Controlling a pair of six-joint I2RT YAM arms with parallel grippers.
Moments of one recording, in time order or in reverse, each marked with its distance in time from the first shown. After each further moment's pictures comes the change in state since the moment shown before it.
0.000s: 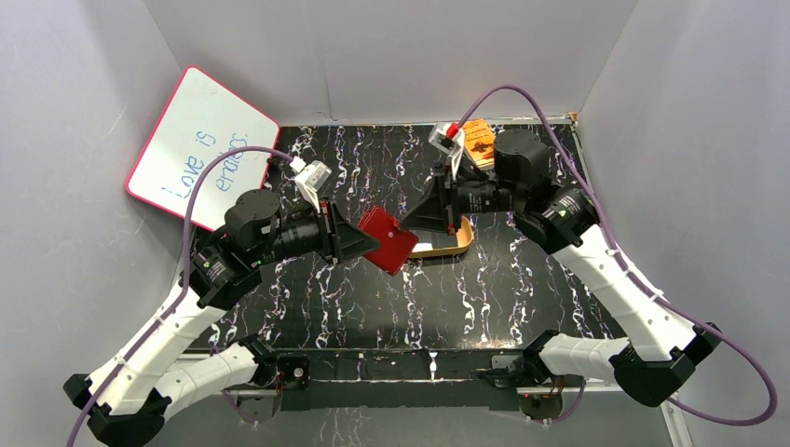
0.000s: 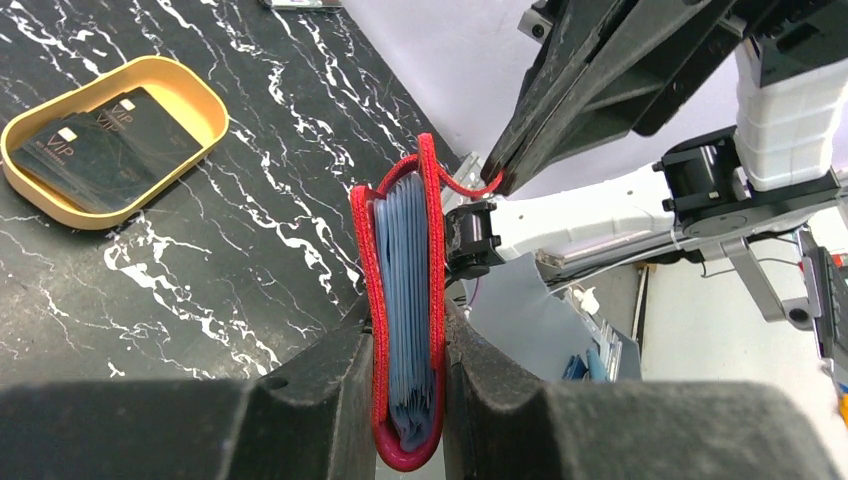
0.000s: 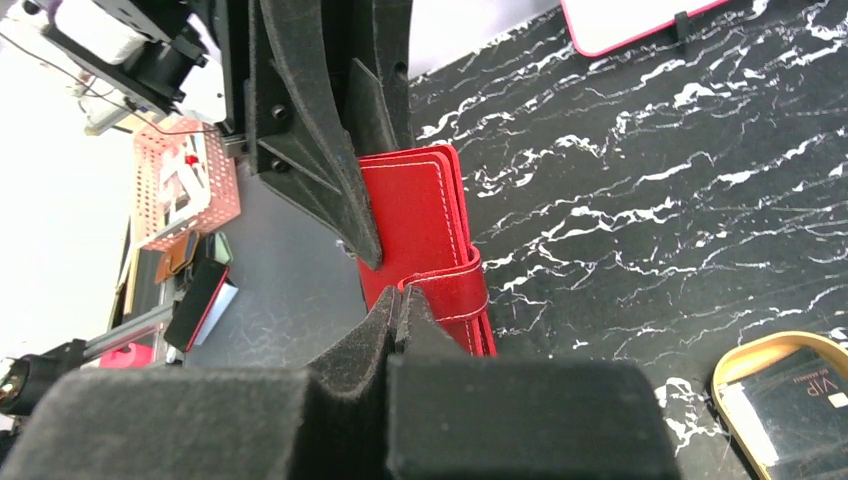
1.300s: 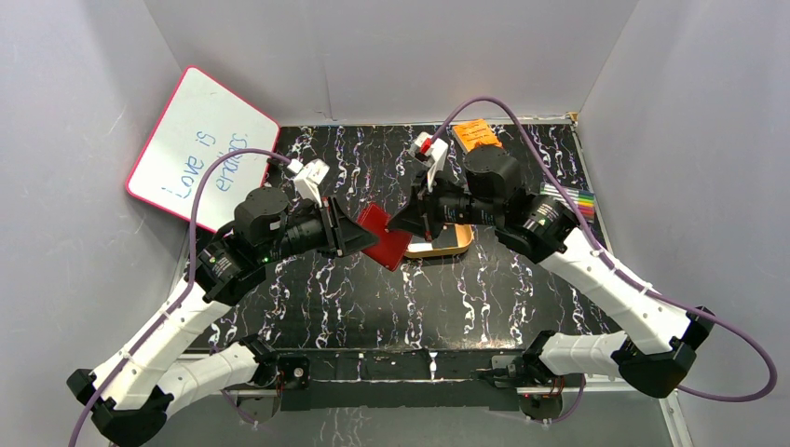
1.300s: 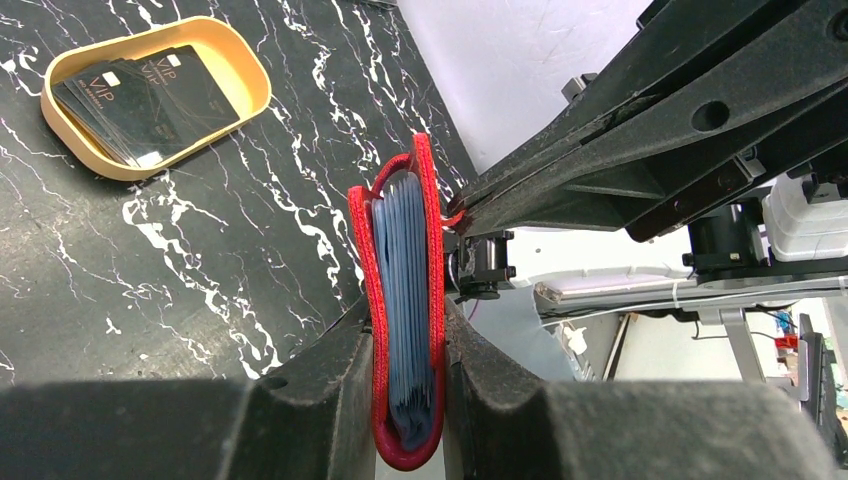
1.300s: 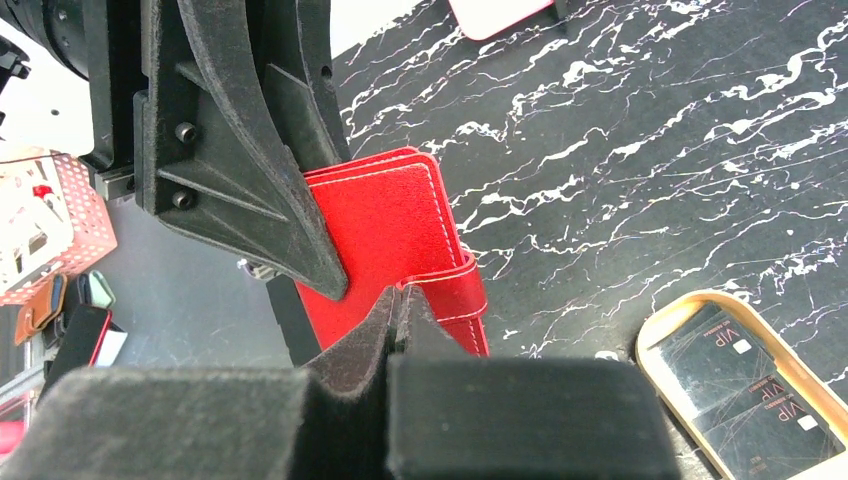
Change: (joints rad) left arm 0.000 0.032 0.001 -0.057 -0.102 -0.122; right arm 0.169 0.032 -0.028 -0.017 0.393 -0.060
